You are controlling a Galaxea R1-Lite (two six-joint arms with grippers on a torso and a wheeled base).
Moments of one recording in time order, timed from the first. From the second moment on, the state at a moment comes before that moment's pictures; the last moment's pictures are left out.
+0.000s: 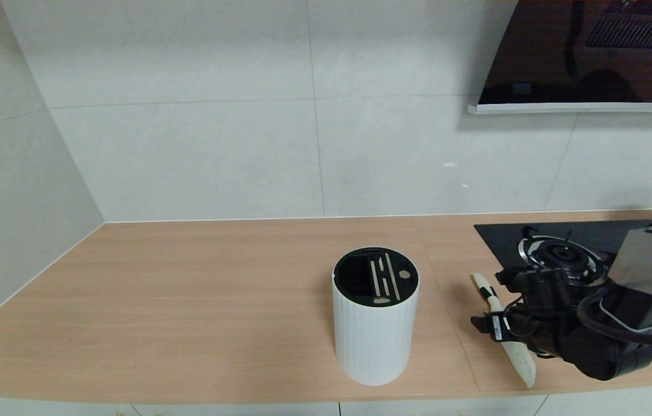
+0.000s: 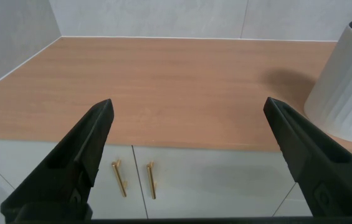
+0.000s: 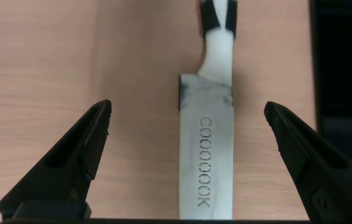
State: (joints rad) left arm 0.00 0.00 0.00 -0.01 0.07 -0.01; right arm 0.21 2.25 -0.66 -0.89 -0.15 0.08
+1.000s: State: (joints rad) left arm 0.00 0.00 0.00 -0.01 0.07 -0.01; right arm 0.19 2.33 -0.72 -0.89 -0.19 0.12
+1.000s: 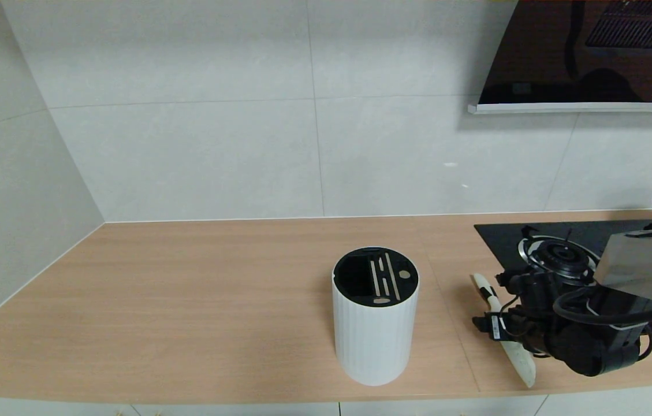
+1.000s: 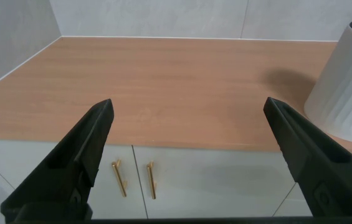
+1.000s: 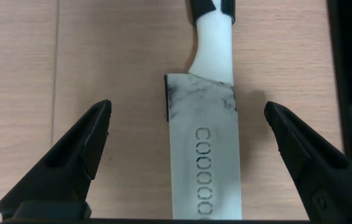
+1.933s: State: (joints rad) left arm 0.00 0.00 0.00 -0.01 0.07 -0.01; right arm 0.17 2.35 -0.72 -0.90 -0.20 0.12
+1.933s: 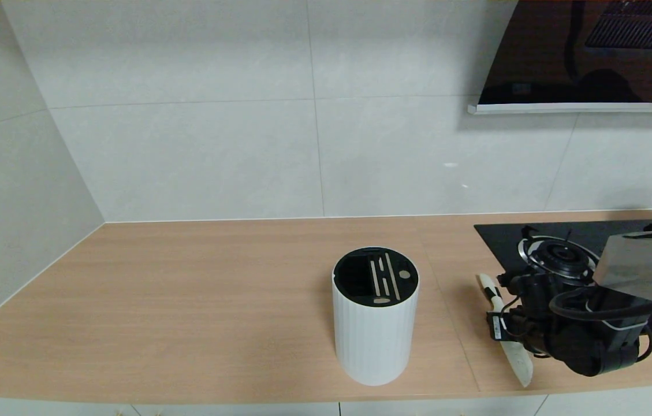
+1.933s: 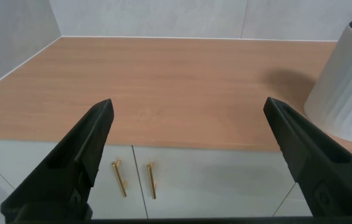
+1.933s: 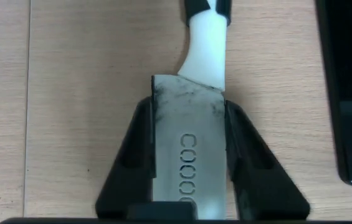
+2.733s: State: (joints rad) left arm 0.00 0.00 0.00 -0.01 0.07 -0.01; right arm 0.25 1.95 -0.60 -0.89 -0.21 0.08
